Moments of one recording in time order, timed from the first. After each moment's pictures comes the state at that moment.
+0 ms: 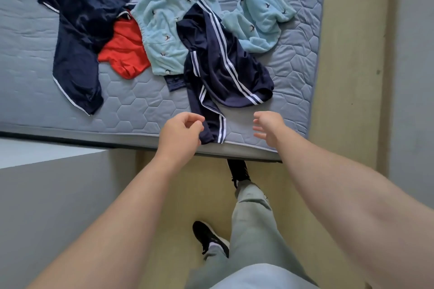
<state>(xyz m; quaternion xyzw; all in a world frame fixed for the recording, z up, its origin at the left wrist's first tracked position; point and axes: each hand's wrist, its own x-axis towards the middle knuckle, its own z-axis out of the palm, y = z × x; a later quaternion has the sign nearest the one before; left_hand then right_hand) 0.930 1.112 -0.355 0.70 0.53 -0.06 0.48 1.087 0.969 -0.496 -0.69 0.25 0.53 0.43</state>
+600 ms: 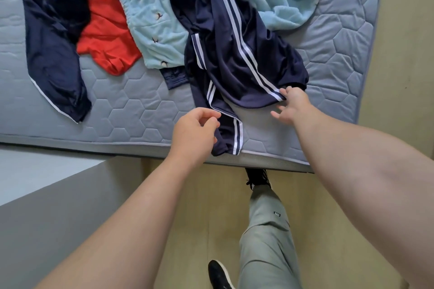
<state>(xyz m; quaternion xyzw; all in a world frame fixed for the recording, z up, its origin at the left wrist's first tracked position) 0.990 1.177 -0.497 0.67 0.55 -0.12 0.49 1.167 1.045 -0.675 -0.54 0.48 0.46 0.51</state>
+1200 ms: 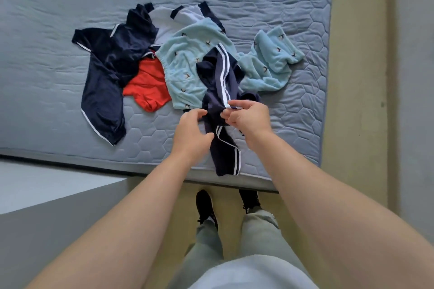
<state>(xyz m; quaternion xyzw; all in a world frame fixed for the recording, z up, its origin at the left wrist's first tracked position) 0.982 1.219 -0.345 0.81 0.43 -0.08 0.39 1.103 1.116 -0.356 -0.65 0.12 0.46 0.60</state>
